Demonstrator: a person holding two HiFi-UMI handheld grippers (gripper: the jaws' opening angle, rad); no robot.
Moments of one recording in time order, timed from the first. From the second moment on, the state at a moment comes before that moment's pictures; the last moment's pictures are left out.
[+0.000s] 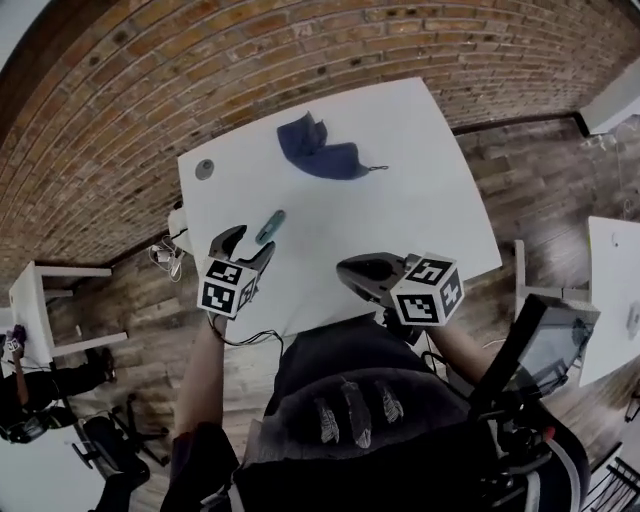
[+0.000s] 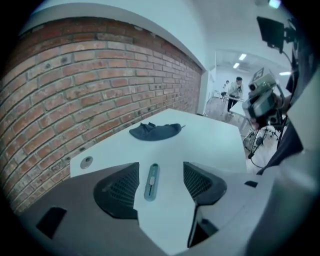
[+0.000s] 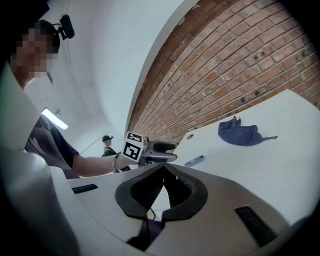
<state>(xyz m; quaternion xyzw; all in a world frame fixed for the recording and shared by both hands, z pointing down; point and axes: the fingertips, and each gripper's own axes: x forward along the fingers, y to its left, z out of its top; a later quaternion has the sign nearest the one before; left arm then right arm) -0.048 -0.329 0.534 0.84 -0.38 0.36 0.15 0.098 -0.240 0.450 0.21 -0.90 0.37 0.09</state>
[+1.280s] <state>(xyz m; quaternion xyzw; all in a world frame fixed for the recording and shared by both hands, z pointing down) -0.080 -0.367 0.641 0.83 -0.33 0.40 0.21 0.057 -0.264 0.469 0.27 -0.86 0.40 0.14</state>
